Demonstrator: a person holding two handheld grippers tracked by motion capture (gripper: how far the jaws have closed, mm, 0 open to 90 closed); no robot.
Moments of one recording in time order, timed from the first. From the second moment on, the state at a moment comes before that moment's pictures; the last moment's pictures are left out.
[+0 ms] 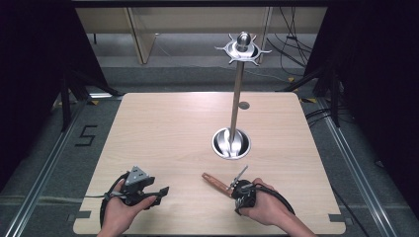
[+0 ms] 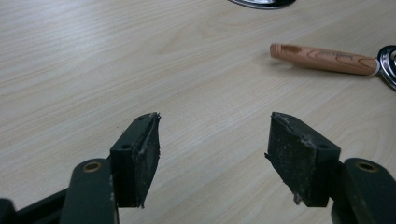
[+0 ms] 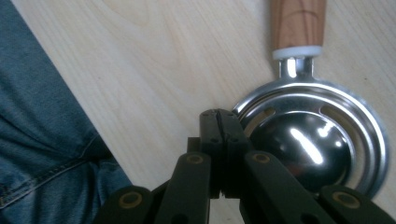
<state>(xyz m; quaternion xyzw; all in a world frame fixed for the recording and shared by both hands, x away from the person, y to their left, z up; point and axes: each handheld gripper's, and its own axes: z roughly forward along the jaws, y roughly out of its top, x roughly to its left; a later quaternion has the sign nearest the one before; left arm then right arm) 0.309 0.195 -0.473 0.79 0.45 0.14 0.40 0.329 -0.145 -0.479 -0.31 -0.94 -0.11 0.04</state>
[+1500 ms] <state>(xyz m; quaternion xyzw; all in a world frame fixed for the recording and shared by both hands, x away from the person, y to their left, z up) 0.309 0.196 -0.471 0.78 0.45 0.14 0.41 0.362 -0.091 -0.455 -0.02 -0.99 -0.11 -0.04</state>
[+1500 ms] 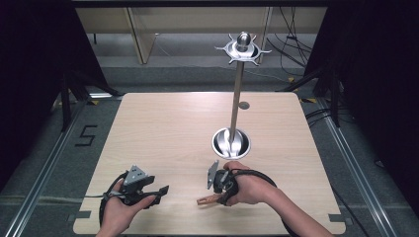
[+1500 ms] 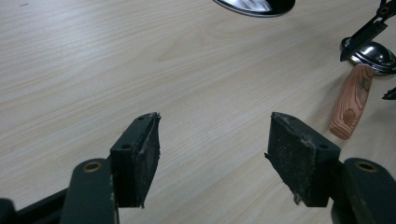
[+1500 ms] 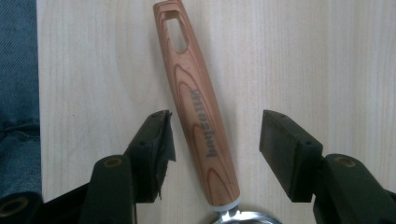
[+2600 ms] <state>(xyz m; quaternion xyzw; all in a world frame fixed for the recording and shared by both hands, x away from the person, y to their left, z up) 0.307 0.200 -0.471 0.79 0.45 0.14 0.40 0.363 -0.077 -0.468 0.03 -1.00 -0.07 -0.02</state>
